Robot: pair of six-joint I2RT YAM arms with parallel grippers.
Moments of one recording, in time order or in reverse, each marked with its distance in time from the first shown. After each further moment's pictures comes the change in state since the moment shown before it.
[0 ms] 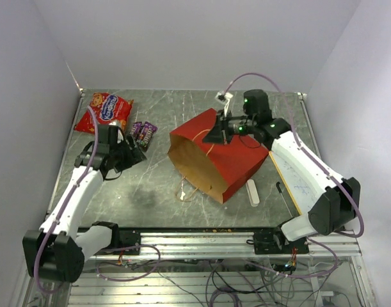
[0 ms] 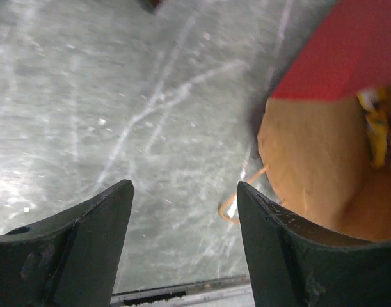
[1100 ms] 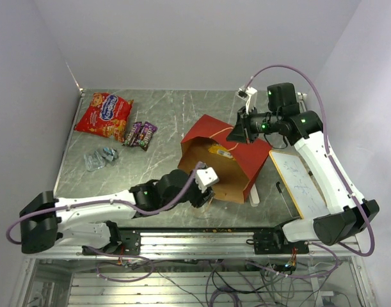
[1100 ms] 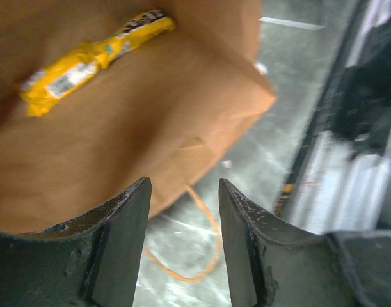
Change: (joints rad) left arm -1.059 0.025 -0.209 0.771 -0.169 0.511; right arm -0.150 -0.112 0.232 -0.530 0.142 -0.207
